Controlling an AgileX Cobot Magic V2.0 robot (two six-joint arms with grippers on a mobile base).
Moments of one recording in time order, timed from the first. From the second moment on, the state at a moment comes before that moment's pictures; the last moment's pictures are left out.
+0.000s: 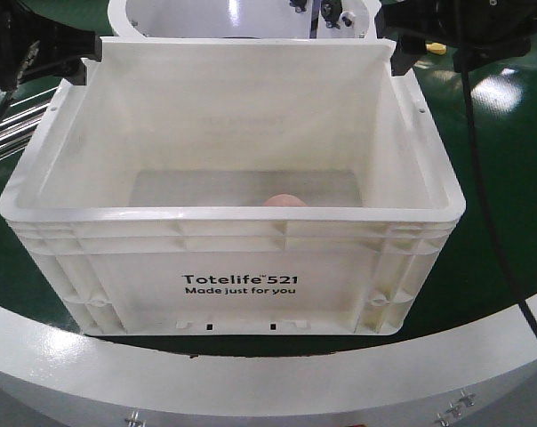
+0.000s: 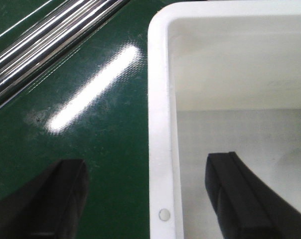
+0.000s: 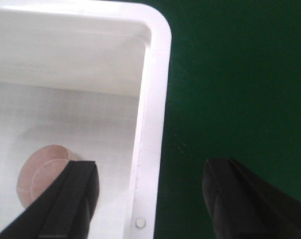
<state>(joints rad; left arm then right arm) -0.30 1.49 -1.53 0.27 1.07 -0.39 0.31 1.68 -1.82 -0.07 1.26 0.23</state>
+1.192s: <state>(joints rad) -0.30 1.51 -1.53 0.20 1.15 -0.36 0.31 1.66 -1.64 -0.01 1.25 0.23</state>
